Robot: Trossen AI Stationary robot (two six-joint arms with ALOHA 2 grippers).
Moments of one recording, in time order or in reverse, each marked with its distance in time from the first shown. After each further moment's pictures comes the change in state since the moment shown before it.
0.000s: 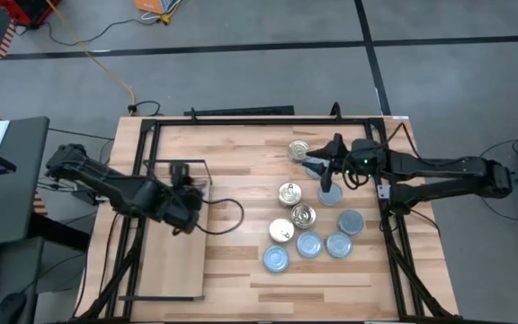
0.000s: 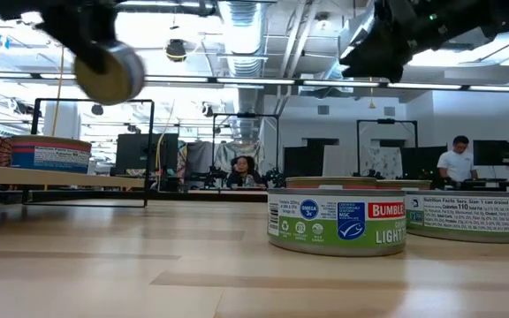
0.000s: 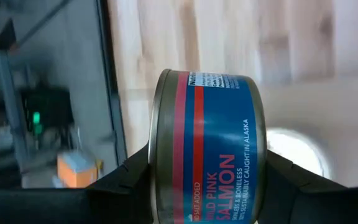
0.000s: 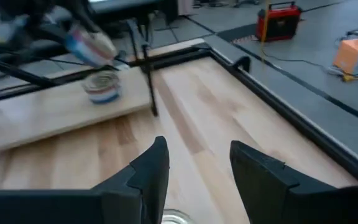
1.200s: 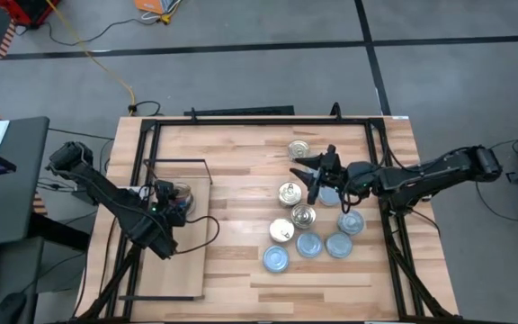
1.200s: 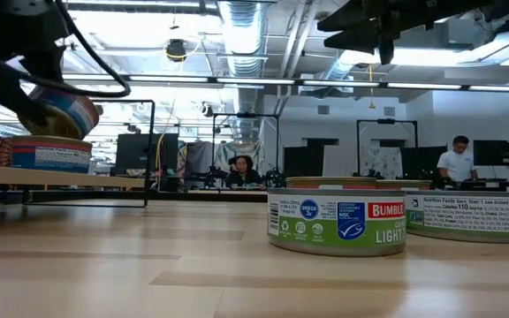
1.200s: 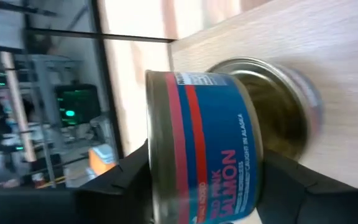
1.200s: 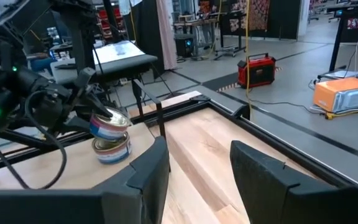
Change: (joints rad) left arm -0.275 0.002 -0.349 -0.005 -0.033 -0.348; right arm 0.276 0.157 -0.001 0.364 0.396 0.044
